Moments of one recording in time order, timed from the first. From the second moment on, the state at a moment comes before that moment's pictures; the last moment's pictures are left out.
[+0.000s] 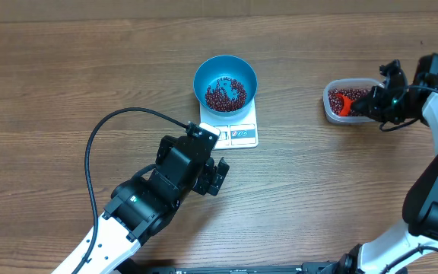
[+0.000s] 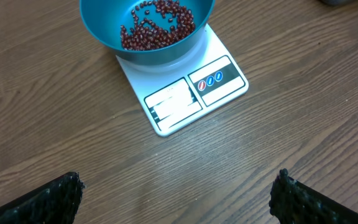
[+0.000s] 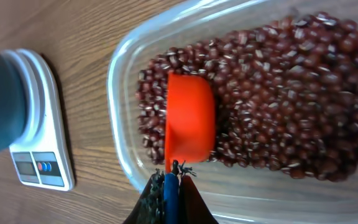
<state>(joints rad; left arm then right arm) -0.71 1.07 0.90 -0.66 -0.22 -0.15 -0.37 1.88 1.39 -0.86 -0.57 -0.11</state>
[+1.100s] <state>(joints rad) -0.71 1.07 0.90 -0.66 -0.22 -0.15 -0.50 2.00 1.41 -0.88 -0.84 -0.09</state>
